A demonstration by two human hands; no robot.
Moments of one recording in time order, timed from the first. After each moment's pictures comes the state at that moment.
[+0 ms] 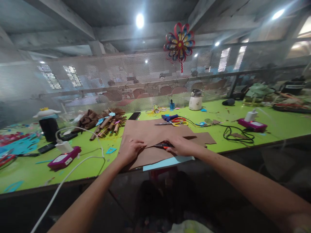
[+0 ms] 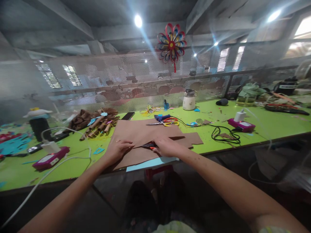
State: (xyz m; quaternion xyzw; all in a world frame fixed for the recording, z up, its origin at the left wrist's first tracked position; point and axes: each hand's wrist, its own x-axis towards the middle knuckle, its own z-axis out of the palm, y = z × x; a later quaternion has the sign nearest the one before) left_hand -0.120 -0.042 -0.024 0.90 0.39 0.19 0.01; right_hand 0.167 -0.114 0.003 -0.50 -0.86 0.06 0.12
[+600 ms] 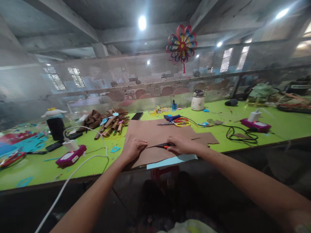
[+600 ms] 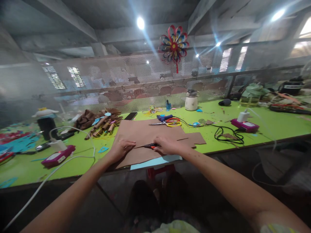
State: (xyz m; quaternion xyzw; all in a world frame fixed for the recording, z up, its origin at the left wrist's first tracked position) left_hand -0.123 -0.033 -0.029 0.90 0.36 0.24 0.07; right_hand 0.165 -0.107 0.003 -0.45 -0.88 0.07 0.14
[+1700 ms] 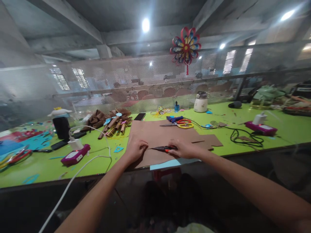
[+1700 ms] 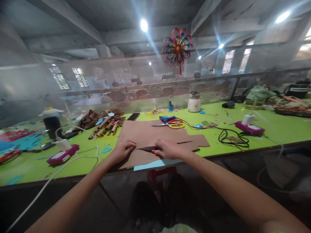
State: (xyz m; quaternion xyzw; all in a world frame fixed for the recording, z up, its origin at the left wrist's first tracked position) left_hand -0.118 -0.059 -0.004 0.88 0.40 0.22 0.09; right_hand 0.154 -0.110 -0.003 -0.46 -0.87 0.11 0.18
